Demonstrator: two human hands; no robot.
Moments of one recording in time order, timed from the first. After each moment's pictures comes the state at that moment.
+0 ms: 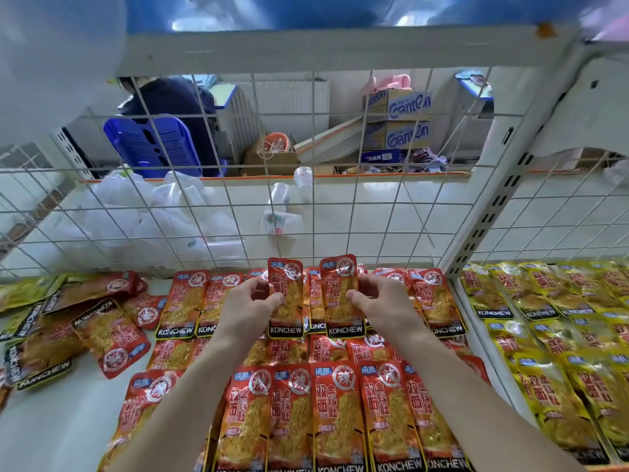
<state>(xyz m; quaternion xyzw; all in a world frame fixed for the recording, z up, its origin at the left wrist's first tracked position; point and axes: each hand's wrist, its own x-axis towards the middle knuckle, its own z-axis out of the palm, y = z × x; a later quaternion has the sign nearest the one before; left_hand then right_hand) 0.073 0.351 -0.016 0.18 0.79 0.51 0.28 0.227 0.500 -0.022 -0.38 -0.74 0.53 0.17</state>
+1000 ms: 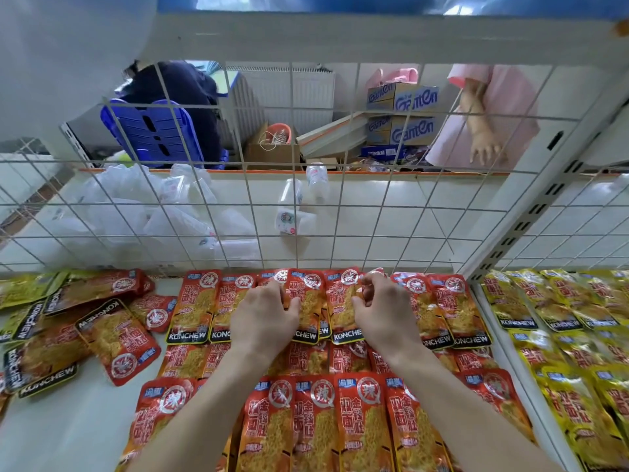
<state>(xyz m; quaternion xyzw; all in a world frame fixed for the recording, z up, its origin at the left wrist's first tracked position) 0.052 0.360 -0.039 0.32 0.92 0.22 0.06 0.188 0.484 -0.039 -0.40 -0.85 0.27 0.21</state>
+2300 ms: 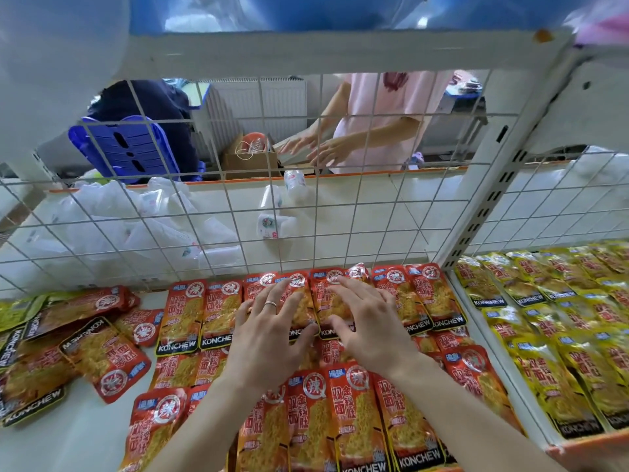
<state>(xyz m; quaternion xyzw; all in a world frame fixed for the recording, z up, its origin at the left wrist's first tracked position) 0.073 0.334 -0.050 0.53 0.84 0.14 0.03 0.218 0.462 -0.040 -0.29 -0.92 0.19 0.15</state>
